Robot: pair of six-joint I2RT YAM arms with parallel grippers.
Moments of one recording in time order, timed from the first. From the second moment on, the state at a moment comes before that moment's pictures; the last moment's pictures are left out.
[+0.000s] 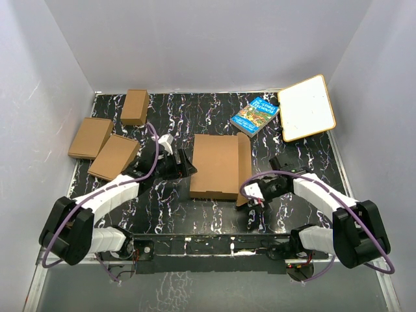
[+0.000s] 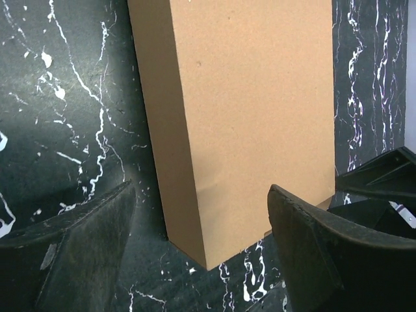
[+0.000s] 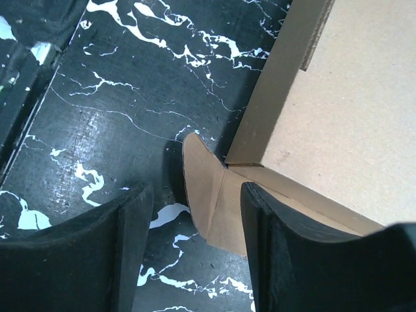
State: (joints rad) left arm -0.50 1.25 0.61 -0.02 0.23 -0.64; right arm 0.28 1.21 0.58 -0.71 -0.97 -1.65
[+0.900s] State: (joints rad) left arm -0.53 1.43 0.61 0.12 0.22 -0.64; right arm 0.39 1.24 0.56 -0.57 -0.88 -1.60
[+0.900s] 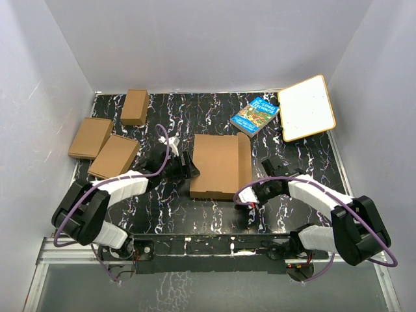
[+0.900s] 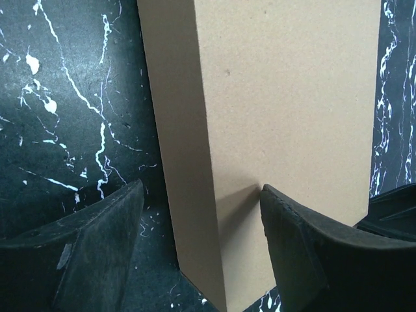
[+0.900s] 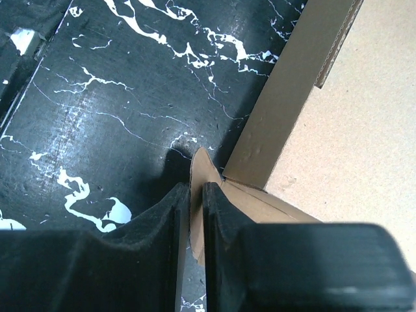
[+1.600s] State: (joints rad) left arm -0.53 1.47 0.61 0.18 0.22 -0.63; right arm 0.32 1.27 0.57 -0.54 -0.90 -1.49
